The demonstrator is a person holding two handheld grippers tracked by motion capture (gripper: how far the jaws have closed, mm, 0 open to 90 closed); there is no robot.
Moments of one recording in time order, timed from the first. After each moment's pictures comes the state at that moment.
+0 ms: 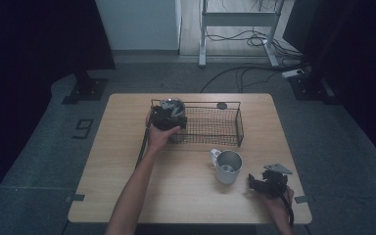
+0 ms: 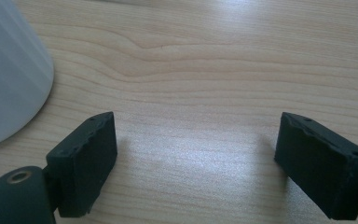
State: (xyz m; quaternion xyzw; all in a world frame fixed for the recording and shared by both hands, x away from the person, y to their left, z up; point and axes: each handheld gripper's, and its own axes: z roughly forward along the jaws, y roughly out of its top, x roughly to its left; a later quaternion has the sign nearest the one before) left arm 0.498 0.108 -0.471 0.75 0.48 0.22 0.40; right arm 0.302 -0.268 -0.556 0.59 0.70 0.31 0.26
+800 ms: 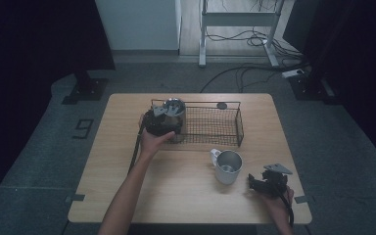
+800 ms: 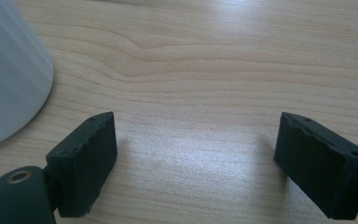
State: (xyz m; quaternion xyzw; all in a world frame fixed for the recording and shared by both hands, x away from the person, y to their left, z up) left arm 0.463 0.128 -0.459 0.74 0.46 0.24 0.43; right arm 0.302 -0.268 -0.556 0.59 0.70 0.31 0.26
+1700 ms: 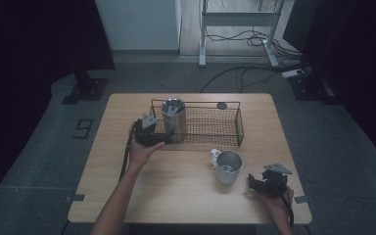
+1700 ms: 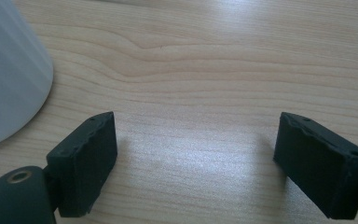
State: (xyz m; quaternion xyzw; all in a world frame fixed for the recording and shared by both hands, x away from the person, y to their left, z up) left arm 0.417 0.159 -0.454 0.74 0.43 0.25 0.45; right arm 0.302 -0.268 -0.555 0.59 0.70 0.31 0.26
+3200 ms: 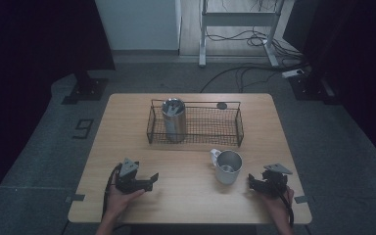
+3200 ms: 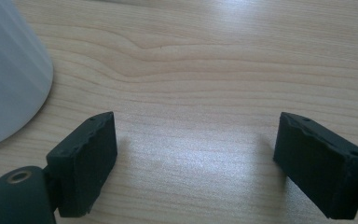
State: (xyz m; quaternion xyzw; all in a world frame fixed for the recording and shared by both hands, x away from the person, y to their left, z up) left arm 0.301 0.213 -0.524 0.77 0.44 0.18 0.42; right arm 0.302 -0.267 -0.556 0.59 0.70 0.31 0.26
